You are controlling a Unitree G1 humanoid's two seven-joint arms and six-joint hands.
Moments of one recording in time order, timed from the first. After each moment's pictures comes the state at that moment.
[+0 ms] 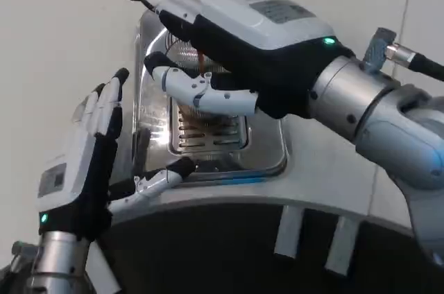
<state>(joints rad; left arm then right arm) -0.21 0.38 -0.06 0.35 0.60 -0.43 0.44 -0.82 -0.44 0.42 -0.54 -0.63 0.46 0.71</state>
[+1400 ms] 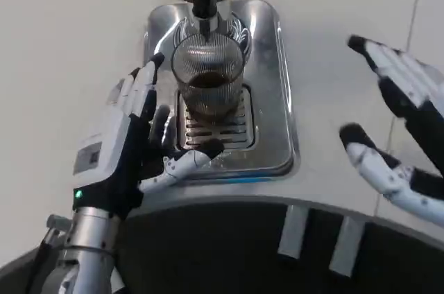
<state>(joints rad) -0.34 0.34 -0.14 0.45 0.60 -0.42 0.44 0.17 -0.48 -0.14 -0.93 -0.61 0.18 0.39</state>
